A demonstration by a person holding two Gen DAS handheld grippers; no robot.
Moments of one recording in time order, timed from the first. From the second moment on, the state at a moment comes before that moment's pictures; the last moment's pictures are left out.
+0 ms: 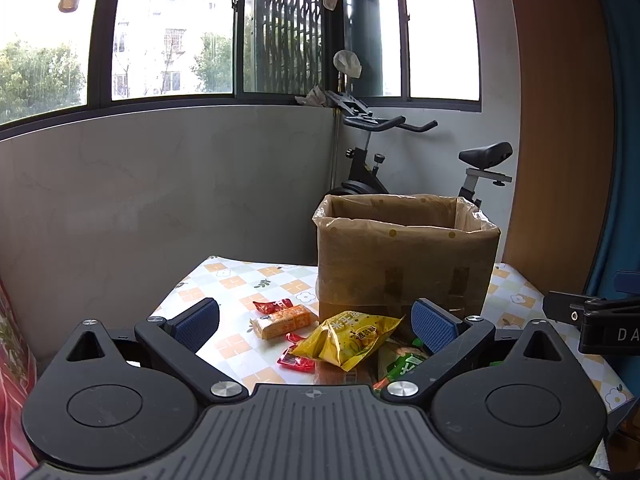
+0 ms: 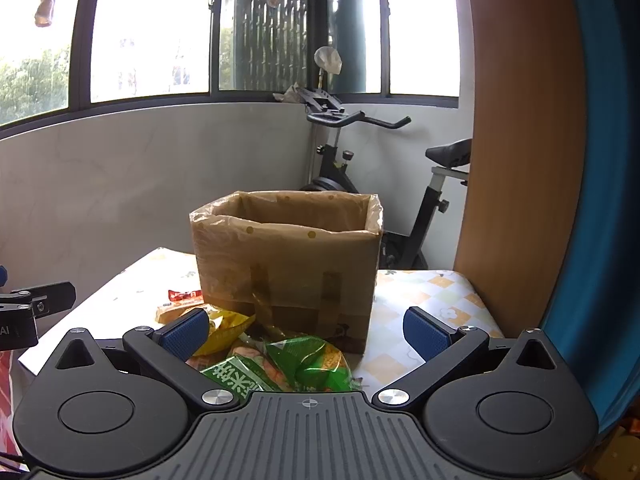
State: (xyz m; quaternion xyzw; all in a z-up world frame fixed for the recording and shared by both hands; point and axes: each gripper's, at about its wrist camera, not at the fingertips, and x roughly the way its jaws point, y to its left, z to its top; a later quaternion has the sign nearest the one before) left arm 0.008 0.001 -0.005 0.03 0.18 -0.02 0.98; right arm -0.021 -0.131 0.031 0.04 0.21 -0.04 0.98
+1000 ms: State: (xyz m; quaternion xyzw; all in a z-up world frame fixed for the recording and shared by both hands) left arm 0.008 0.003 -0.011 0.03 0.19 -0.02 0.98; right arm -0.017 -0.129 0.029 0.05 0.22 -0.04 0.97
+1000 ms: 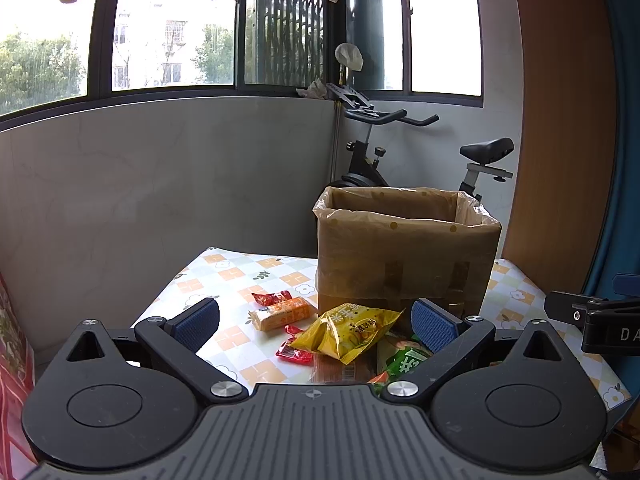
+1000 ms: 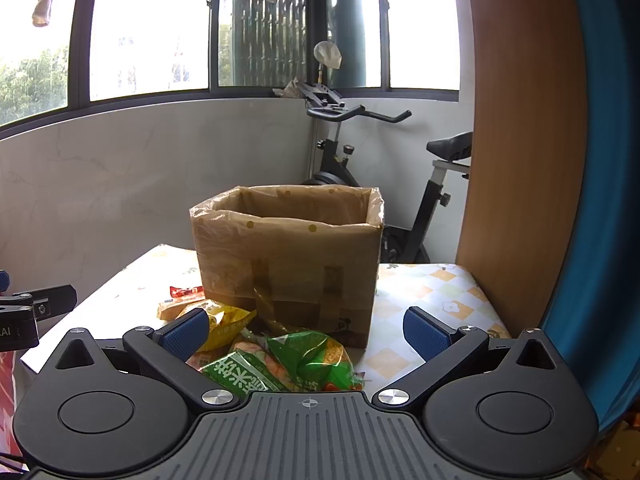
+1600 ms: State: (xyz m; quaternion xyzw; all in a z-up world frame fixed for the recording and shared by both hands) left arm 0.009 0.004 -0.010 0.03 0.19 -0.02 0.98; right arm -0.017 -0.130 0.029 0.05 0.22 -0.04 0.97
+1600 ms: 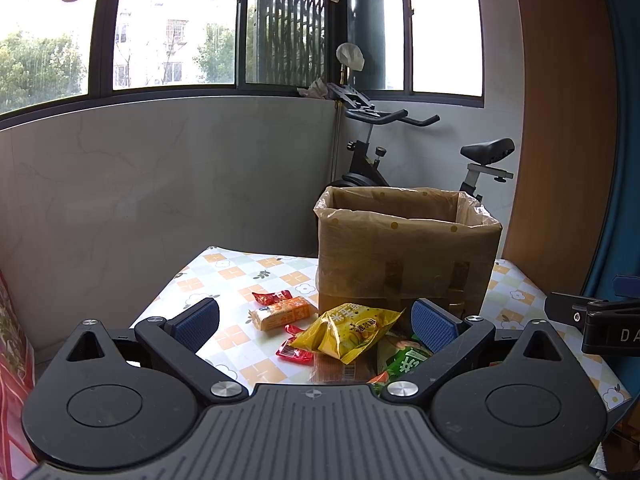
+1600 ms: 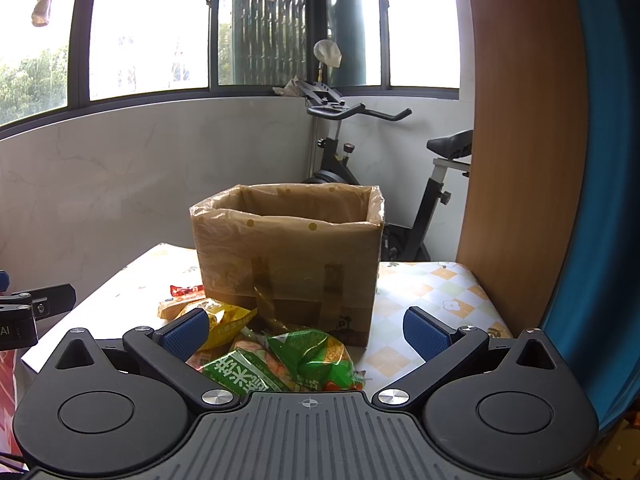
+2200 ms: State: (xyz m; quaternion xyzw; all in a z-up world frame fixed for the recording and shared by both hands) left arm 0.008 0.004 -0.009 0.03 0.19 -0.02 0.98; right arm -0.016 -0.129 0.026 0.05 0.22 -0.04 0.97
